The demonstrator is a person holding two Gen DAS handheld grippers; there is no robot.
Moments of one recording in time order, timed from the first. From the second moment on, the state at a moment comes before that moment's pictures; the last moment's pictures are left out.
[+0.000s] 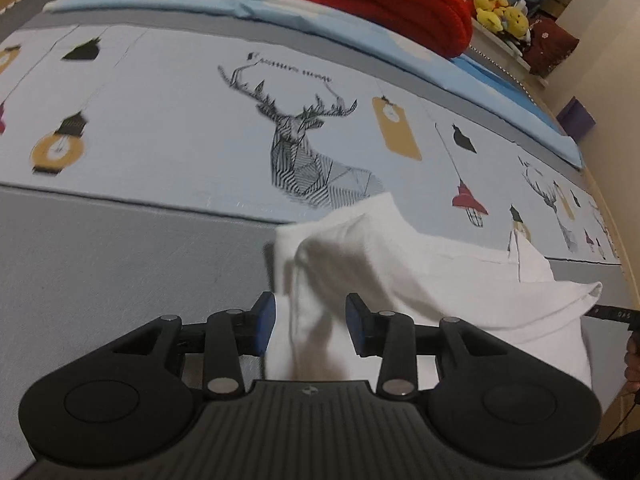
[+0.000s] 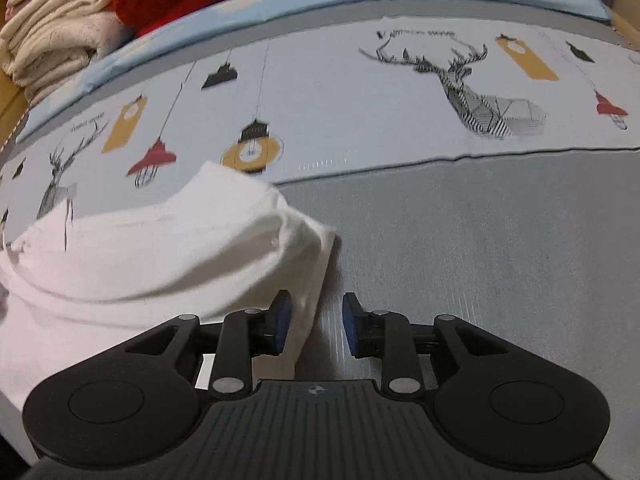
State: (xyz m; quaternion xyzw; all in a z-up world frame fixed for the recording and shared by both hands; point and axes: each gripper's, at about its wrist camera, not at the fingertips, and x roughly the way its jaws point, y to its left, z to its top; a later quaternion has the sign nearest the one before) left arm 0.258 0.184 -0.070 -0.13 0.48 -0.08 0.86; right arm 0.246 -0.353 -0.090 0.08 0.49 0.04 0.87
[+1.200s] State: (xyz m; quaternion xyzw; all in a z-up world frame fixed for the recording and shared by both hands) left arm 0.274 0.196 -0.057 -0.20 0.47 -0.04 0.86; right arm 0.294 -0.335 -0.083 0.14 0.44 -0.06 0.88
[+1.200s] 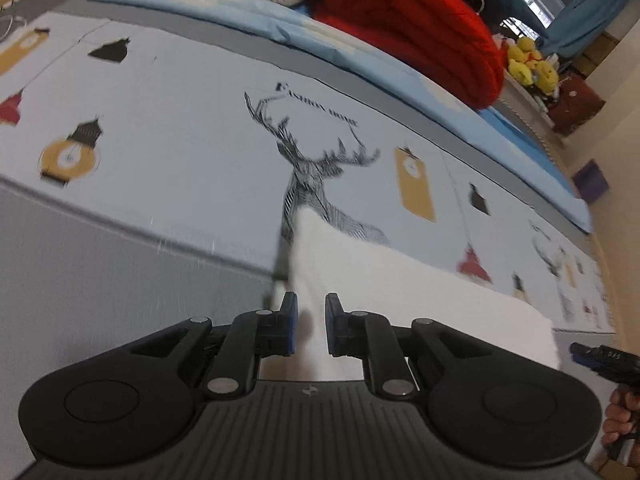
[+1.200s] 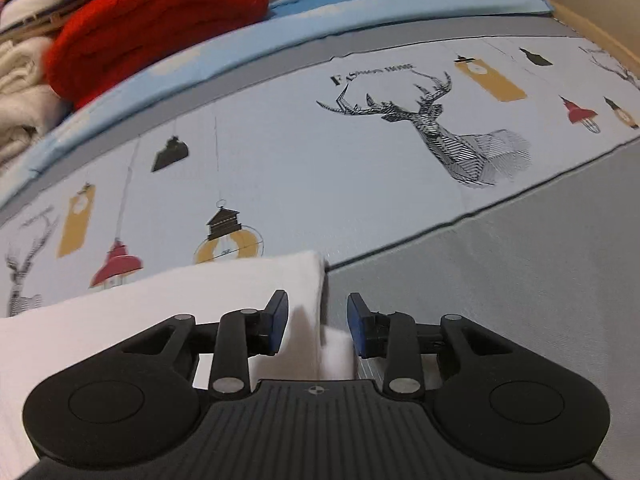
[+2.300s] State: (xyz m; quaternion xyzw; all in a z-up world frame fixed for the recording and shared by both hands) left arm 0.141 0.199 -0.083 -0.13 0.60 -0.11 0.78; right arm 0.157 -0.358 -0.081 0.15 0.55 0.01 0.82
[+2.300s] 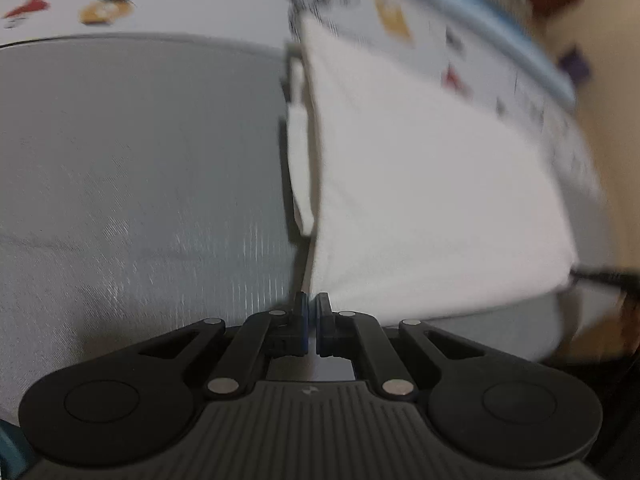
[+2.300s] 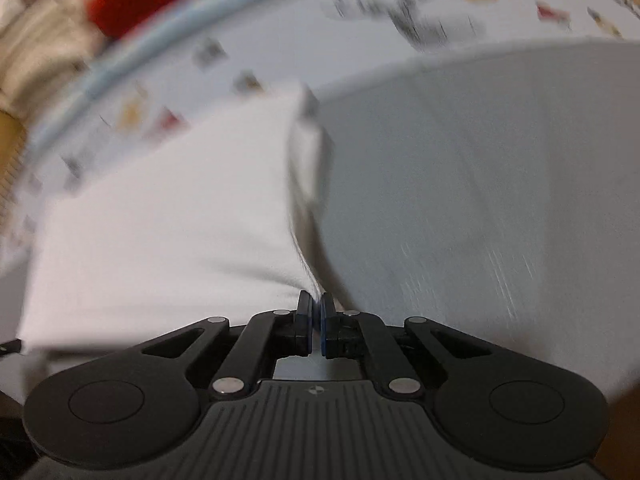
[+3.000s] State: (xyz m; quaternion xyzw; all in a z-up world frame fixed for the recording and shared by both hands) left arm 0.212 0.202 -0.094 -0.25 0.57 -0.04 0.78; right arm 0.169 -0.348 -0.095 0.09 0.58 -0.02 0.81
